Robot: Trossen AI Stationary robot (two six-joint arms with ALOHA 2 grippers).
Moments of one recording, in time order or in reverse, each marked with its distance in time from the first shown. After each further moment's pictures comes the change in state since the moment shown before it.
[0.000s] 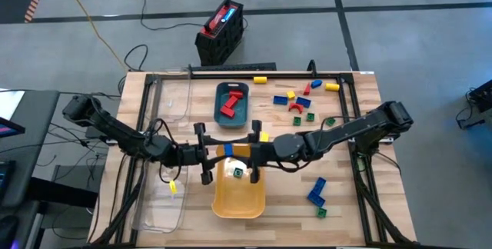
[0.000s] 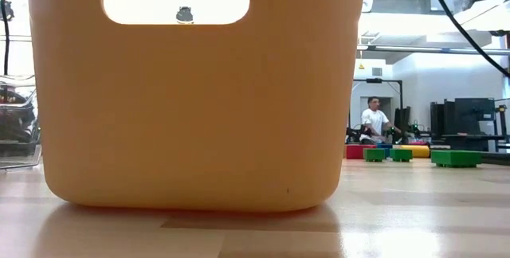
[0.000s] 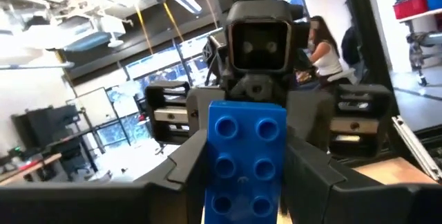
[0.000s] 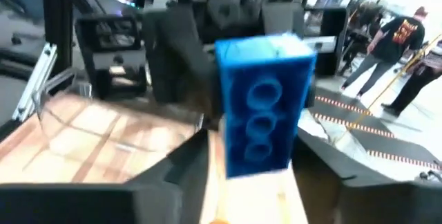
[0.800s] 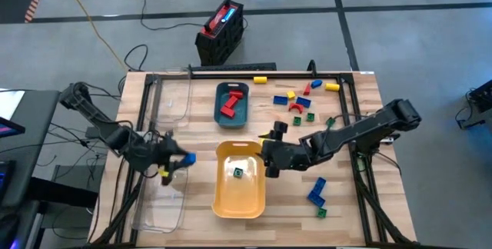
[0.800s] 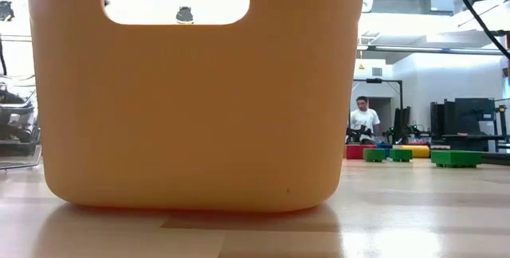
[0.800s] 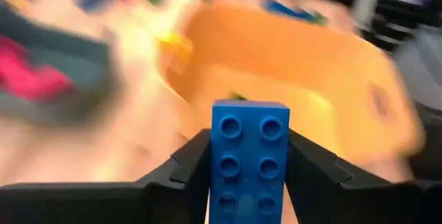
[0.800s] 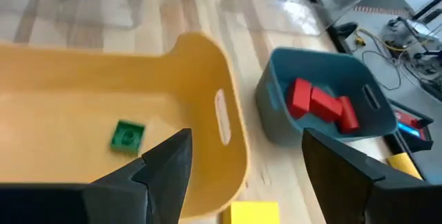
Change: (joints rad) left arm -0.255 -0.505 0.000 -1.438 -0.028 -1.152; right arm 0.033 -0.092 -0.061 -0.618 0.216 0.406
